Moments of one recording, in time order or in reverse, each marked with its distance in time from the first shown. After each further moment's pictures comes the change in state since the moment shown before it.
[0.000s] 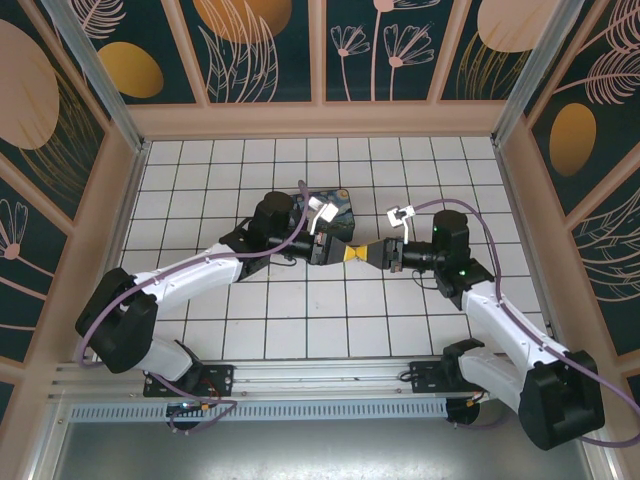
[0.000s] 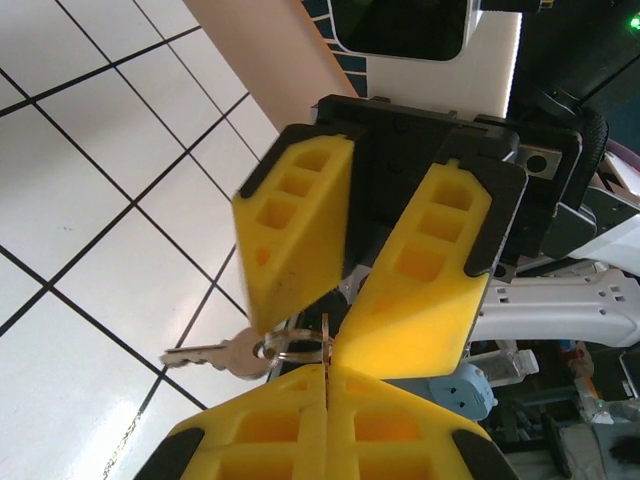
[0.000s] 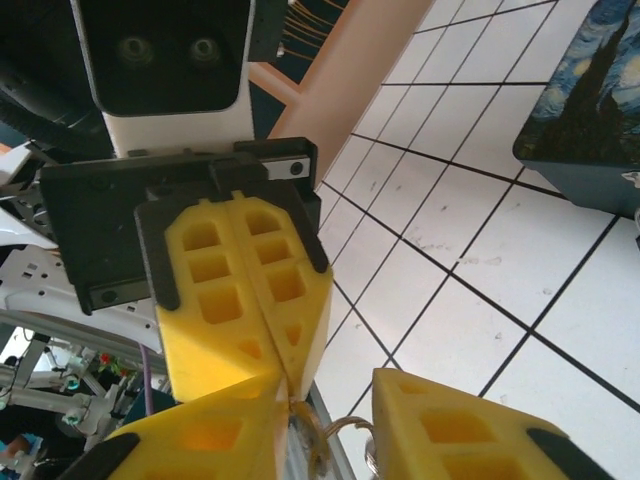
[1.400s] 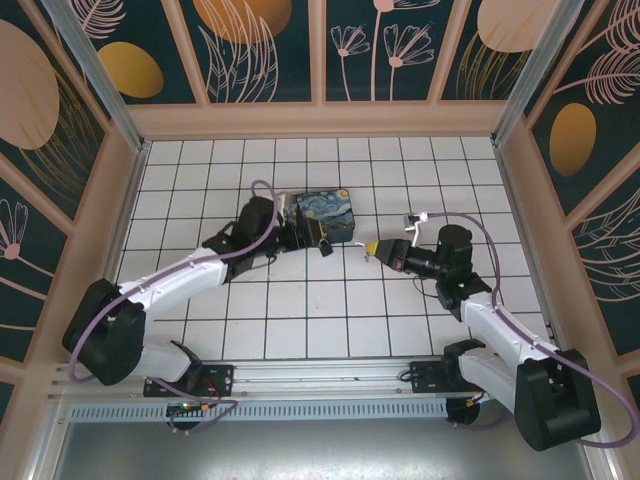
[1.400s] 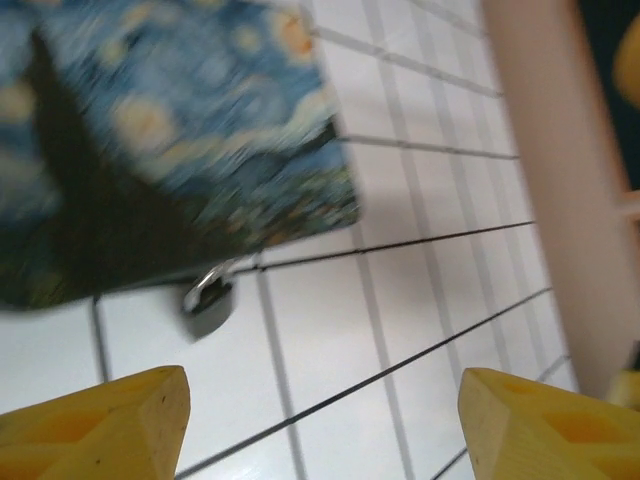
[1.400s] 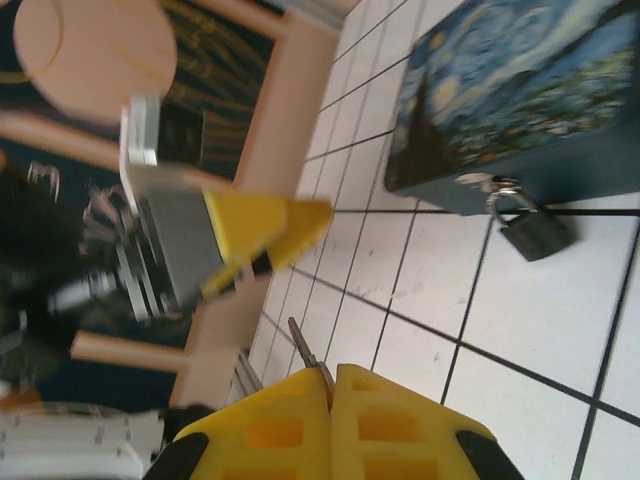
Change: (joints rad) left arm 0.057 -0.081 -0.112 -0.204 -0.698 -0.126; right arm -0.057 -0.002 -0.174 0.216 0.217 0.306
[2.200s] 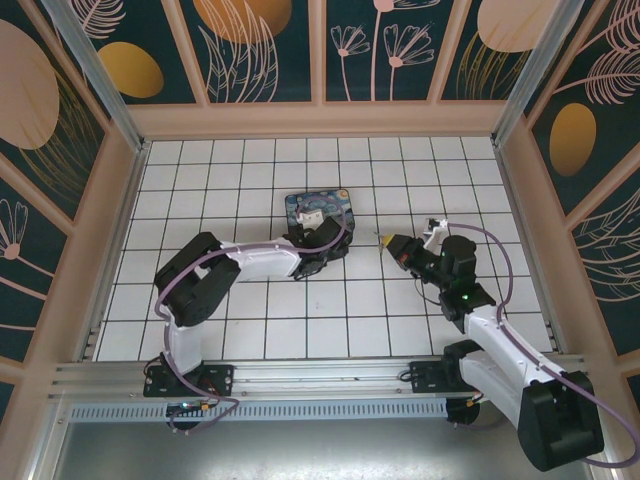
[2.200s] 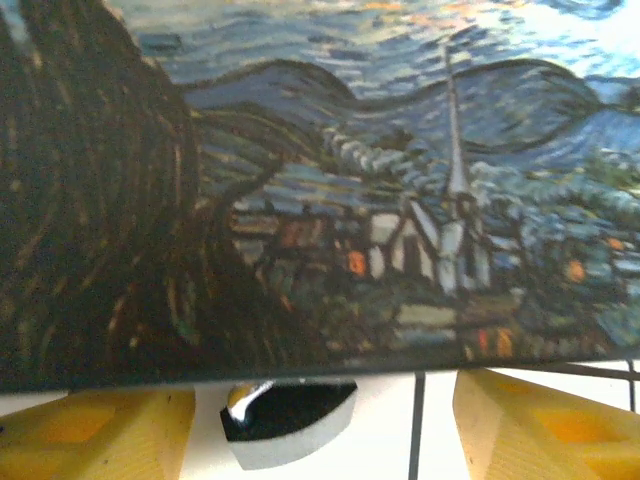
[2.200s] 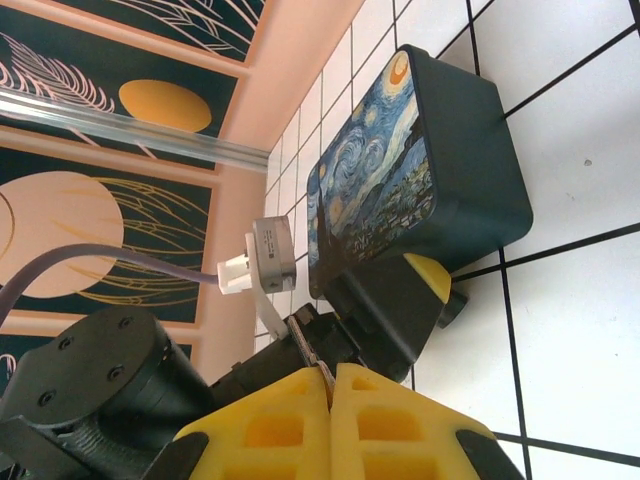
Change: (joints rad) left arm -0.206 0.546 0.365 -0.159 -0.520 -0.227; right arm 0.006 -0.121 -0.063 -0.042 0.311 0.187
